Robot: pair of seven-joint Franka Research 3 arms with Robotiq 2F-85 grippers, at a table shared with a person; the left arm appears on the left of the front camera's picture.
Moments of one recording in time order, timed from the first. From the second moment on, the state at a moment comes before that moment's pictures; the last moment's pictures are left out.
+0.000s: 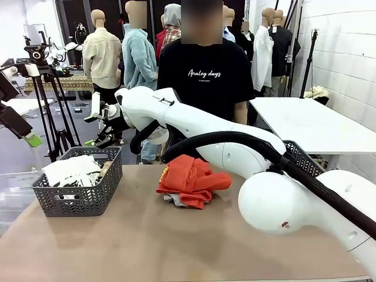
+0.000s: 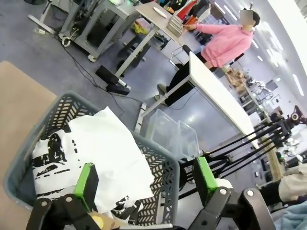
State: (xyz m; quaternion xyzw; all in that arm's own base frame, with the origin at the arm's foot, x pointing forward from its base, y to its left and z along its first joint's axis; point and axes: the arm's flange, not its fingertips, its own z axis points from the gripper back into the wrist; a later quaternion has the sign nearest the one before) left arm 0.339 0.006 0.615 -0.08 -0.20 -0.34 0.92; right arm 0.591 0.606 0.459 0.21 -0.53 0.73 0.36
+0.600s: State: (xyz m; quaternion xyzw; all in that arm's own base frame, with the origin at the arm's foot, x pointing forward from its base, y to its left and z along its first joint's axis) left arm 0.339 0.006 0.615 -0.08 -0.20 -0.34 0.92; right arm 0.591 0.605 0.461 0.21 -0.53 0.74 0.36
